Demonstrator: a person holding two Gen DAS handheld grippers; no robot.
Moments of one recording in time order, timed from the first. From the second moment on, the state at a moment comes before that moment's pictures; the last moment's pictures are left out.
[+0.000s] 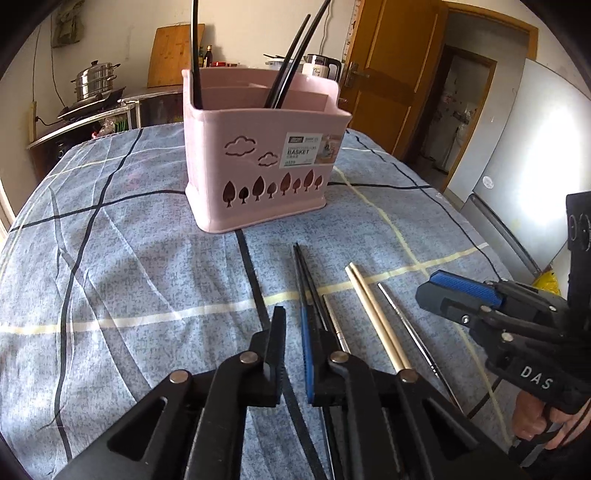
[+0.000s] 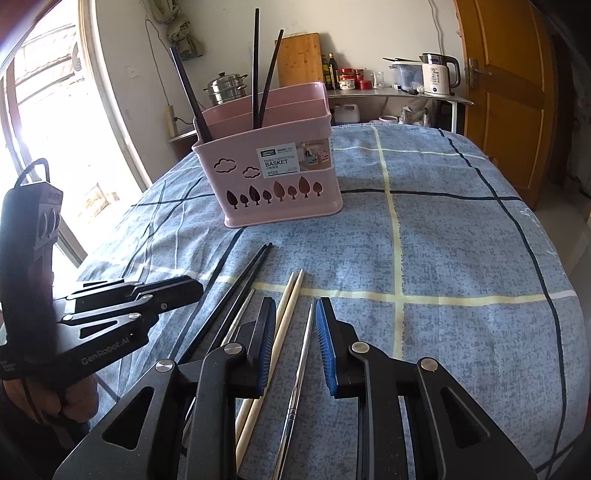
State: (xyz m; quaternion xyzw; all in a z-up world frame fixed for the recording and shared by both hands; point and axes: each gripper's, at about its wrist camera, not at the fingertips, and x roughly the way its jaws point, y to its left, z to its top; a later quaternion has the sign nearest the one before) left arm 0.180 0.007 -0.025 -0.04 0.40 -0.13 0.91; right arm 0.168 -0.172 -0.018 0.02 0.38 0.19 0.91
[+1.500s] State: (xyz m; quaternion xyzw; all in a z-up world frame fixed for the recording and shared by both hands) left arm 0.227 0.073 -0.042 -0.07 0.46 -0.04 0.88; right arm 0.238 -0.113 -0.039 0.00 0.45 0.22 0.87
